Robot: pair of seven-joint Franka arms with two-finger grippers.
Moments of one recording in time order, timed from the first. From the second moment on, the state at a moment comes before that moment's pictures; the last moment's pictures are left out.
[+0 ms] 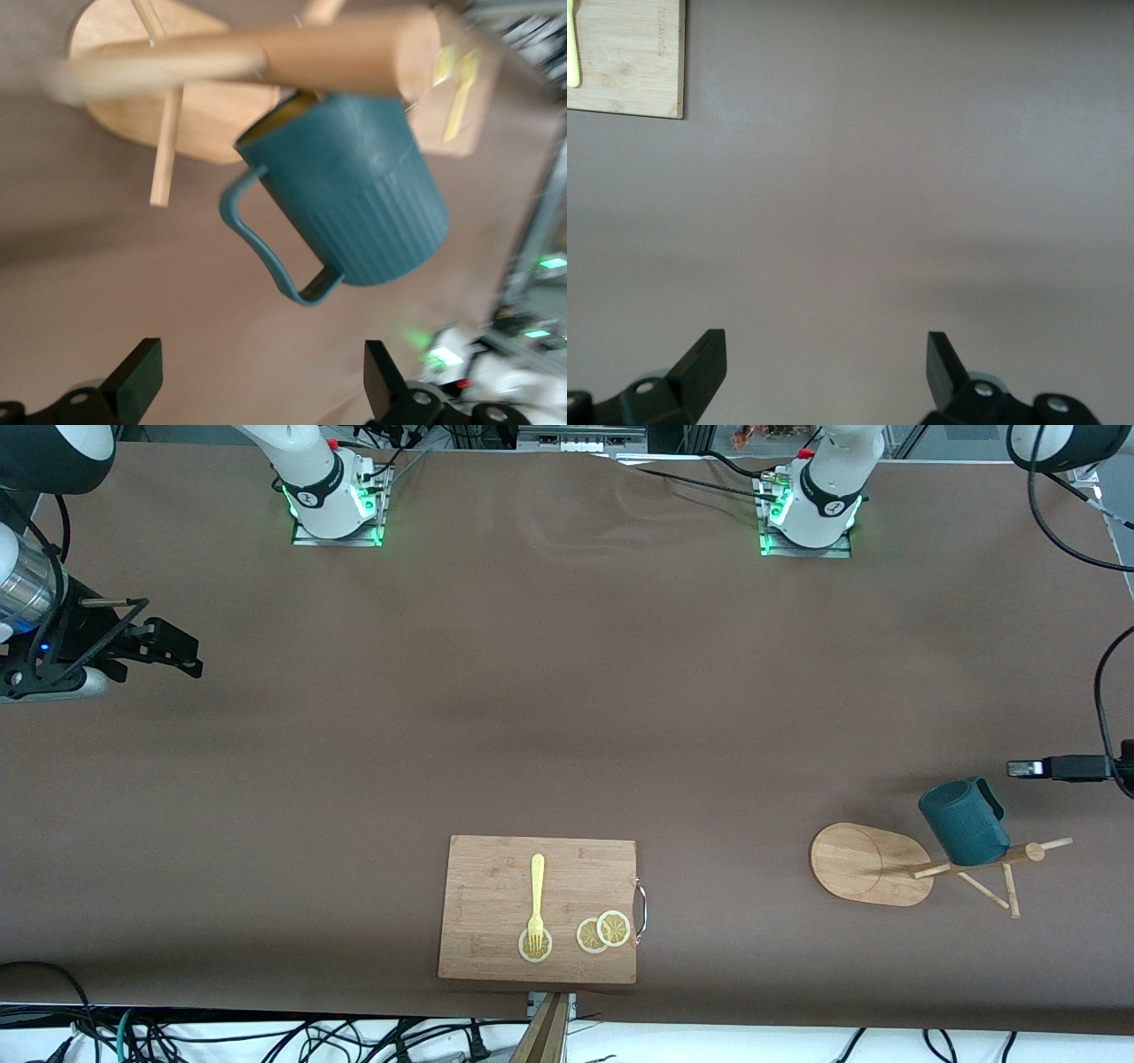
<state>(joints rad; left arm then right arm) 0.51 0.78 -0.21 -1.00 -0.38 1.30 0.28 0.21 0.08 -0.16 -1.58 0.03 1.65 -0.02</state>
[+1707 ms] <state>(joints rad) 0.08 0.05 -0.06 -1.65 0.02 1.64 0.25 0.21 0.09 -0.20 -1.58 0.05 1.64 -0.01</state>
